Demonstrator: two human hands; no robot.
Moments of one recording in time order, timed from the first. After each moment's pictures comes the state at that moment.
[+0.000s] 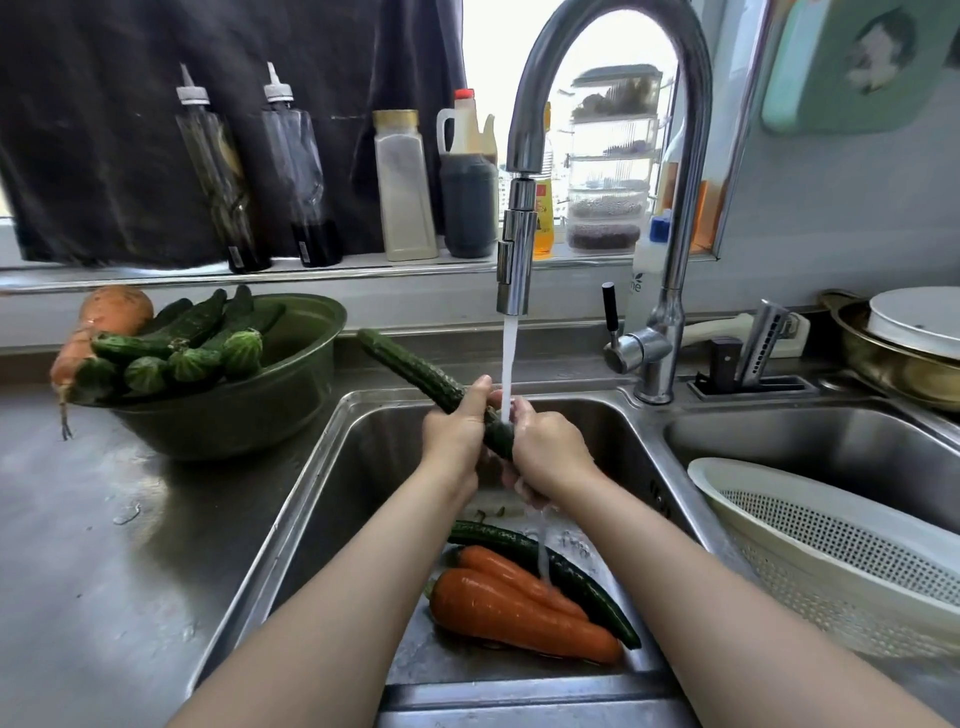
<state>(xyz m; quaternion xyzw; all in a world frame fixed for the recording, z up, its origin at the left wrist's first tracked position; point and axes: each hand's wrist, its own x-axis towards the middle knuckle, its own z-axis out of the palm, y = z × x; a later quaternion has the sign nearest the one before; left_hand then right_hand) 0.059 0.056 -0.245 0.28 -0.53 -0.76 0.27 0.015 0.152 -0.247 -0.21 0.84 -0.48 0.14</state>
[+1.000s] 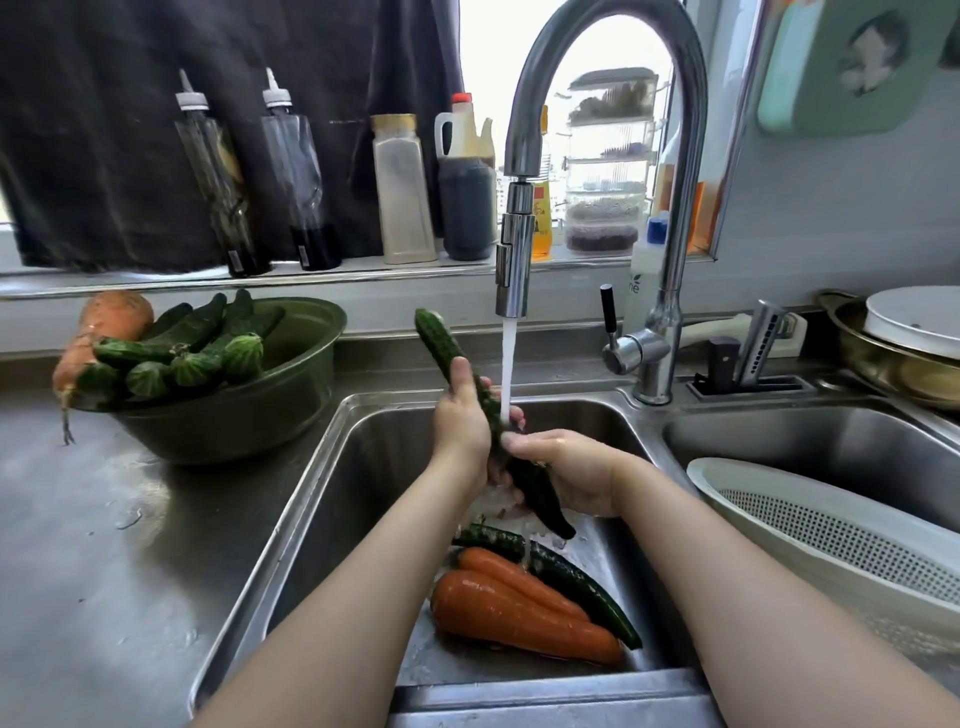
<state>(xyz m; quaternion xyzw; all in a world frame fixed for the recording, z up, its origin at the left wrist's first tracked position) 0.054 0.071 -0.225 0.23 -0.46 -0.81 0.29 -0.012 0.183 -0.255 -0.27 0.60 -0.58 0.48</state>
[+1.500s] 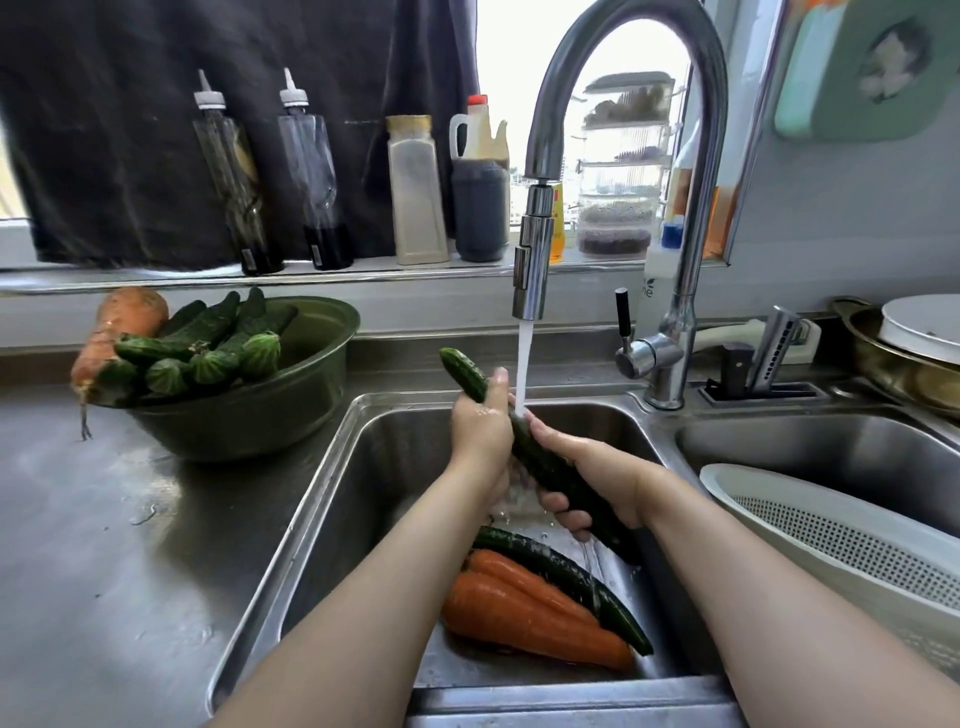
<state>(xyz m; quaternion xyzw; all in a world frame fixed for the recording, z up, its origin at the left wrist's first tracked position) 0.049 0.070 -0.236 0.27 -0.52 -0.75 0.30 -0.011 0.194 -0.250 -0.25 0.64 -0.51 0.51</state>
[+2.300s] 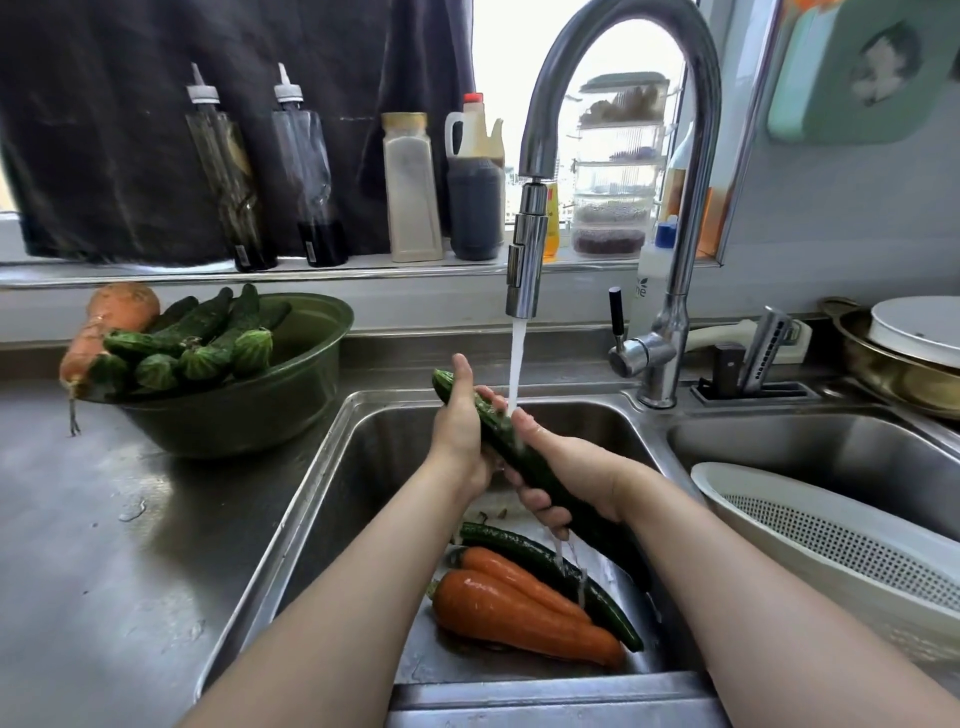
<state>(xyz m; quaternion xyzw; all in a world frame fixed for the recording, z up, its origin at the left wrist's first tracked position) 0.063 0.059 -0.229 0.25 -0.43 -0.84 0.22 -0.002 0.185 -0.251 -0.32 0.65 -0.50 0.47</state>
